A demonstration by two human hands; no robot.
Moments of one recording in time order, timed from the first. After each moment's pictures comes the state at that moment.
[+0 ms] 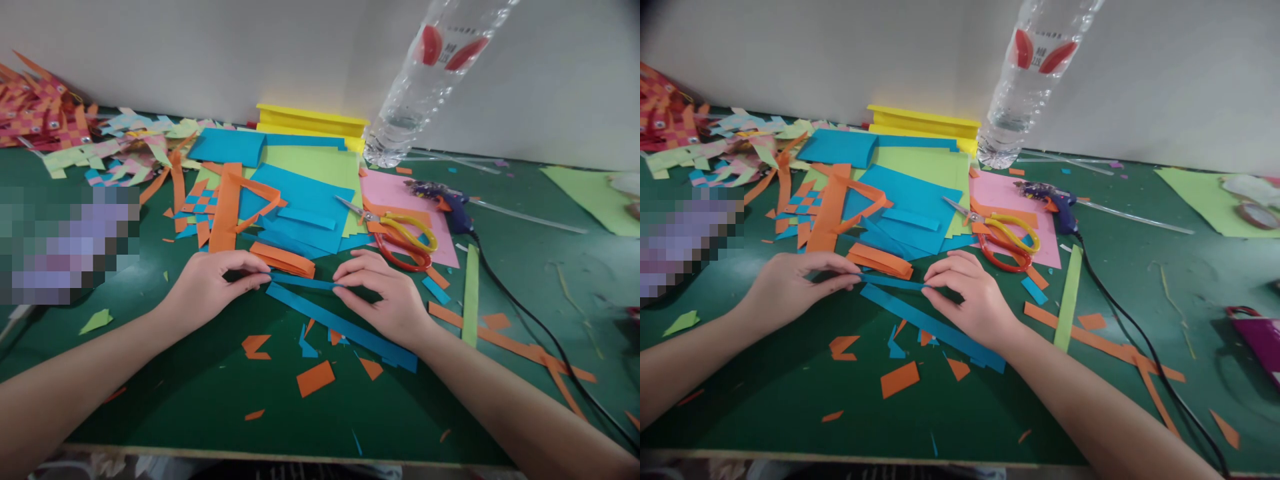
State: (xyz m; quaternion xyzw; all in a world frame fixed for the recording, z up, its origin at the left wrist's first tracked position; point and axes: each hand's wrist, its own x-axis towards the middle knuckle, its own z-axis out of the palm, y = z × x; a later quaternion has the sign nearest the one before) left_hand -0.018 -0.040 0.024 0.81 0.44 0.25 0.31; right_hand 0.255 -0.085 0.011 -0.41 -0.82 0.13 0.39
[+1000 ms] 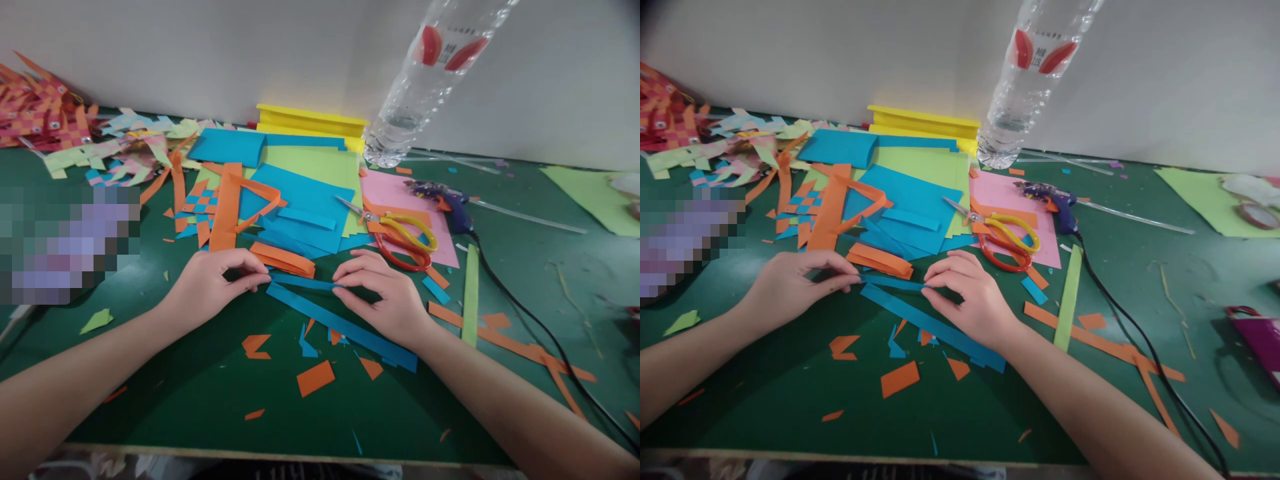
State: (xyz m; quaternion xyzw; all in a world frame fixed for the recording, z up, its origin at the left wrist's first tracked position) left_hand -0.017 -0.038 0.026 0.81 0.44 0.24 0.32; right_hand 0.256 -0.085 0.011 -0.41 -0.82 0.13 0.38
